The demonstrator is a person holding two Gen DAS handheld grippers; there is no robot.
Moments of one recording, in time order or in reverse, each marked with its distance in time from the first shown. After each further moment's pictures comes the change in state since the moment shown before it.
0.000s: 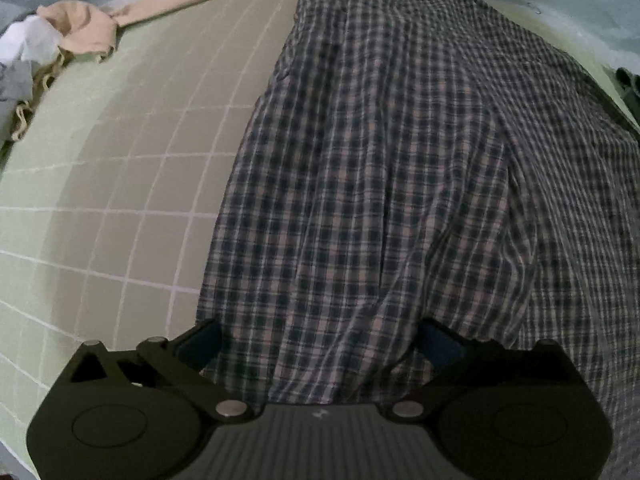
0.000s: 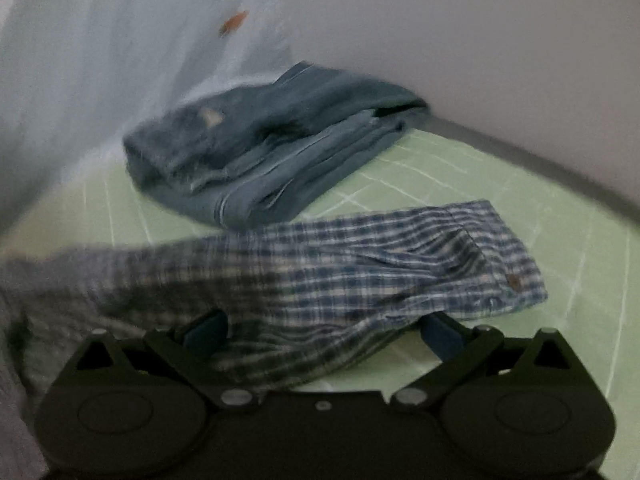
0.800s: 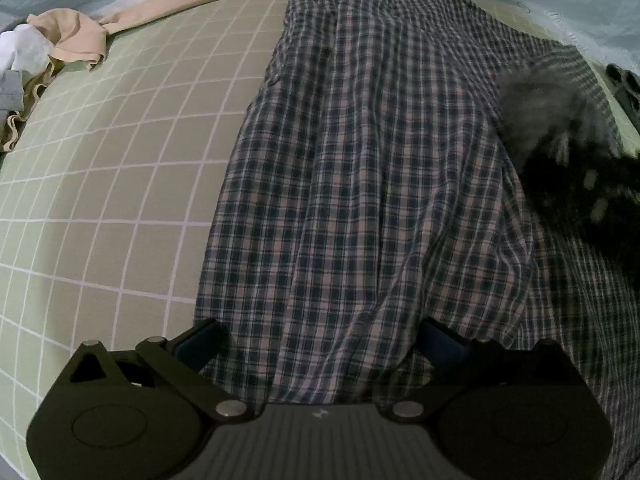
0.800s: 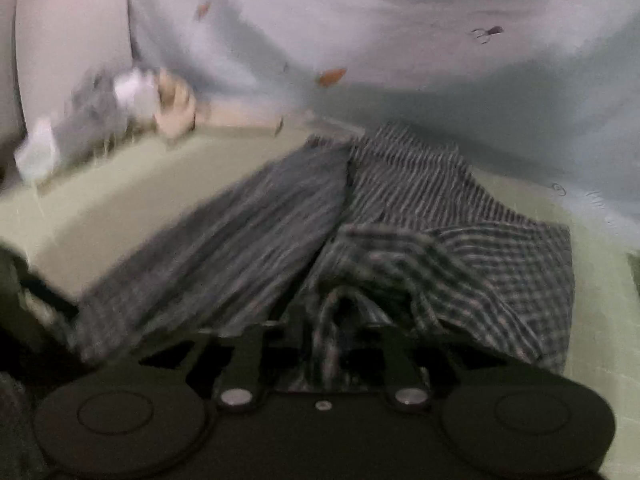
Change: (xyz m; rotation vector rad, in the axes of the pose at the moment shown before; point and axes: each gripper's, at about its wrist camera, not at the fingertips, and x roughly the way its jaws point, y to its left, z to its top) left arm 0.005 -0.001 0.006 0.025 -0.016 -0.011; right arm -0.161 0.252 -0.098 -0.882 -0.053 0.840
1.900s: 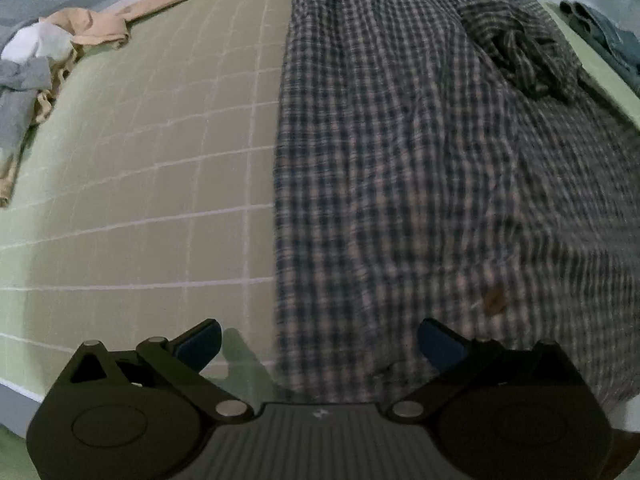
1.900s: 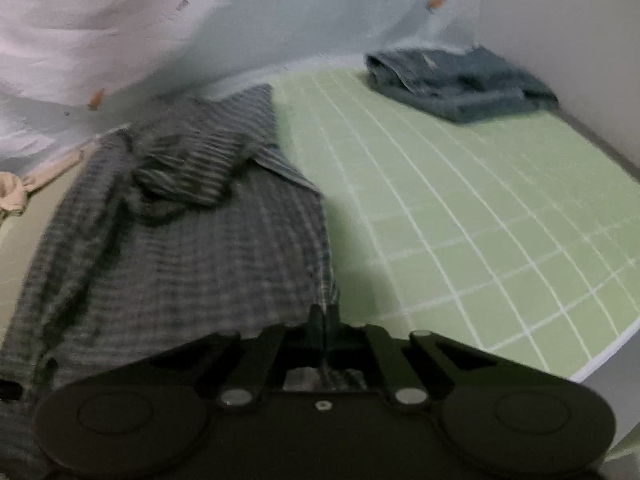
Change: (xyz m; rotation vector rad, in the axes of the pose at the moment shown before) left arm -0.046 0.055 -0.104 0.154 0.008 0.011; right arm -0.170 -0.013 -0.145 0.630 0.081 -0.403
